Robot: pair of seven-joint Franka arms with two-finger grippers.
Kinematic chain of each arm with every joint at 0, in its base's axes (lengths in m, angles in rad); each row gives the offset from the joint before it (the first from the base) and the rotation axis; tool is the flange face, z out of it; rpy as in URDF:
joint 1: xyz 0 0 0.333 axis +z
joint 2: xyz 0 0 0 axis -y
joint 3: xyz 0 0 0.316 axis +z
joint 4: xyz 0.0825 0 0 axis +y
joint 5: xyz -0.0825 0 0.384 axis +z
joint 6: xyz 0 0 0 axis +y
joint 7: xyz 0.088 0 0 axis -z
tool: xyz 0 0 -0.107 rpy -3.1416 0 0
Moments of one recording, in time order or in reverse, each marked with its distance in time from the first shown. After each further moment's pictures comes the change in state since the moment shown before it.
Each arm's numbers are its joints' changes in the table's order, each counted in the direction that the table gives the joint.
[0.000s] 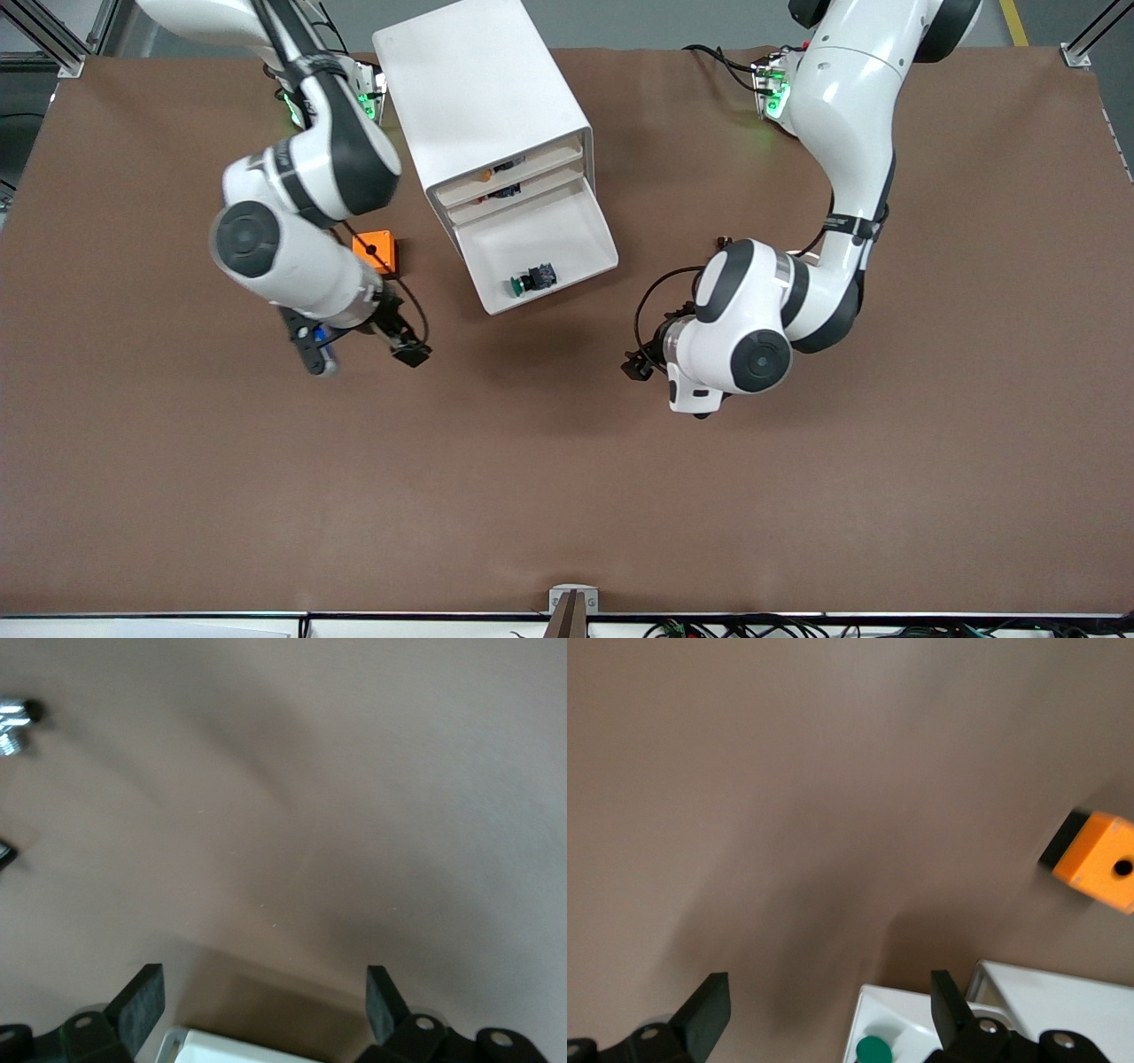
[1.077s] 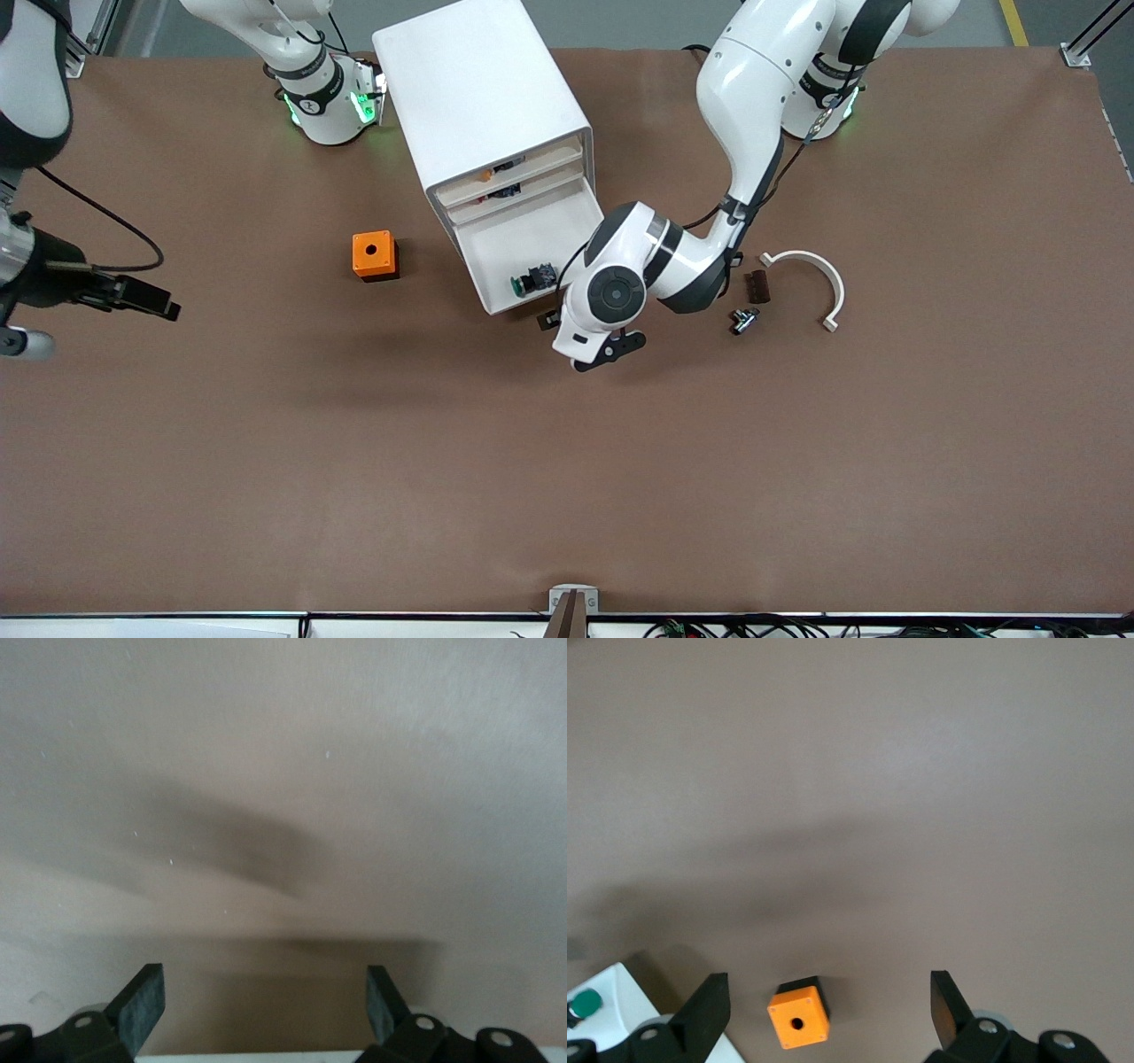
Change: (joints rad) left arm -0.220 -0.066 -0.007 0.052 0.008 -0.171 0.142; right arm -0.389 0.185 -0.001 -0.105 -0.134 0.285 -1.143
